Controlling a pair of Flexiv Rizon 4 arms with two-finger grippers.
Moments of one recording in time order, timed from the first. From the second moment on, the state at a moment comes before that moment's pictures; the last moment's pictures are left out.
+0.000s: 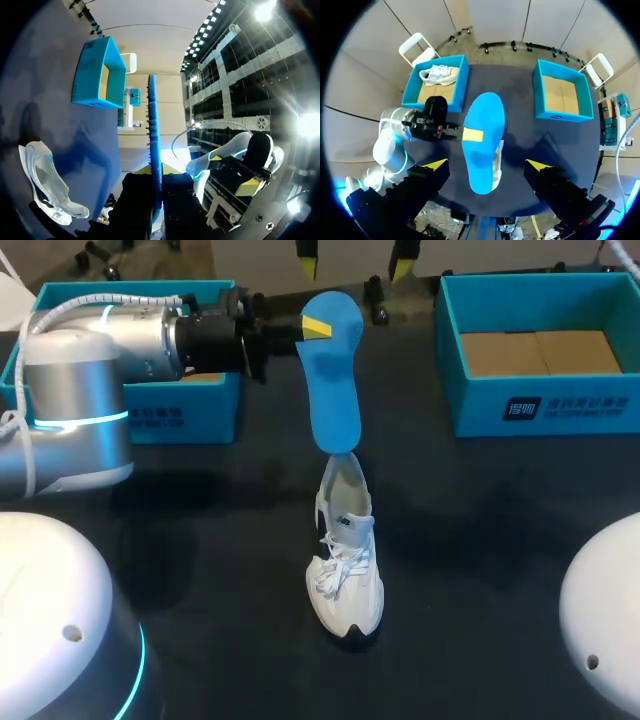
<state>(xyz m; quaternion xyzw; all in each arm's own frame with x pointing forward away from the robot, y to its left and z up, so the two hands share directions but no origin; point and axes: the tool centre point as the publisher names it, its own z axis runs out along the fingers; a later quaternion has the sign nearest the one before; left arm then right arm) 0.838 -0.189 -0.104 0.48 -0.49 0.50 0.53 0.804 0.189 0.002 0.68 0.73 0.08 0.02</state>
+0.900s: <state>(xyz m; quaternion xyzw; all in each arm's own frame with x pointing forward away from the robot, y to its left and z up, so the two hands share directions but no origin) 0.839 -0.189 -0.104 0.48 -0.49 0.50 0.53 0.812 0.204 -0.012 0.69 0.72 0.04 0.04</state>
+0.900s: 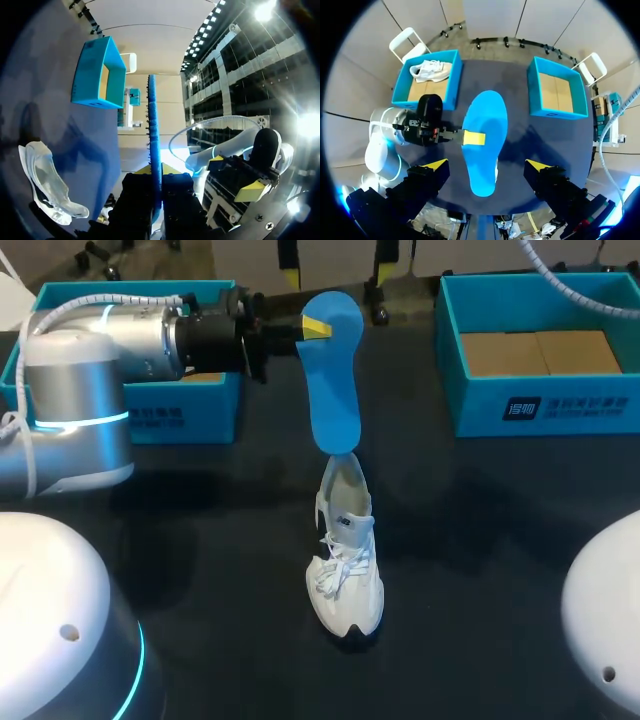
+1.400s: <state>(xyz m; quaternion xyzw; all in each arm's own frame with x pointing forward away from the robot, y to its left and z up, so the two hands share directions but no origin) 0.839 -0.189 -0.104 0.48 -0.49 0.50 0.53 0.815 0.200 -0.013 0.70 0.71 0.10 0.01</state>
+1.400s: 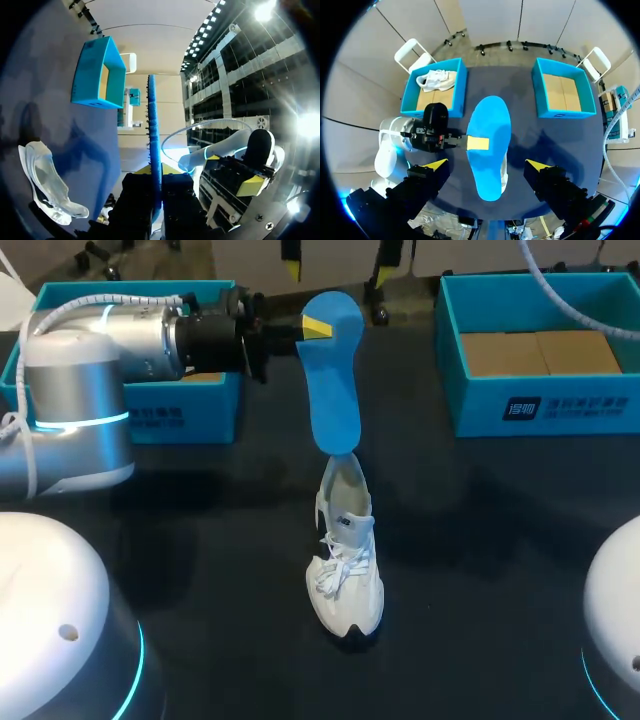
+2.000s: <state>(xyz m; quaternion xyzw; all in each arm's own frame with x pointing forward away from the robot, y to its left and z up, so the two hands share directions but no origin) 0.839 -0.189 -0.104 0.48 -0.49 0.50 0.53 0.821 0.164 -0.018 0.68 0.72 0.16 -0.06</state>
